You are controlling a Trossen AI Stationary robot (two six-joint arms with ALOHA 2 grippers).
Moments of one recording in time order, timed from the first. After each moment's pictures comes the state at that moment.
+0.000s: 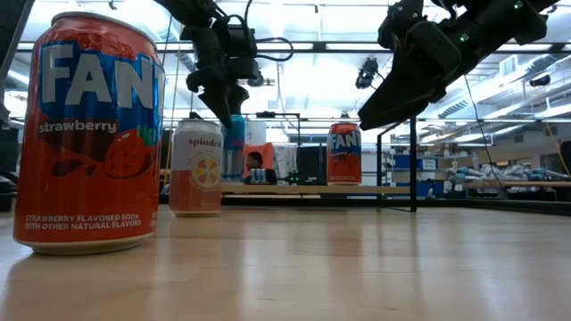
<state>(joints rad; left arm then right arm) 0.62 1.70 1.53 -1.02 0.13 0.79 0.23 1.34 0.65 0.03 0.42 0.27</state>
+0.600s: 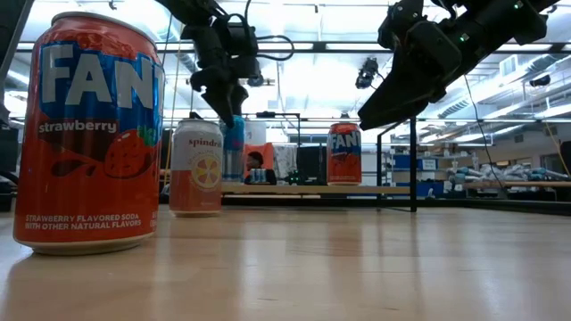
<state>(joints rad) 0.62 1.70 1.54 -1.00 0.11 0.72 0.23 1.34 0.65 0.03 0.42 0.27</state>
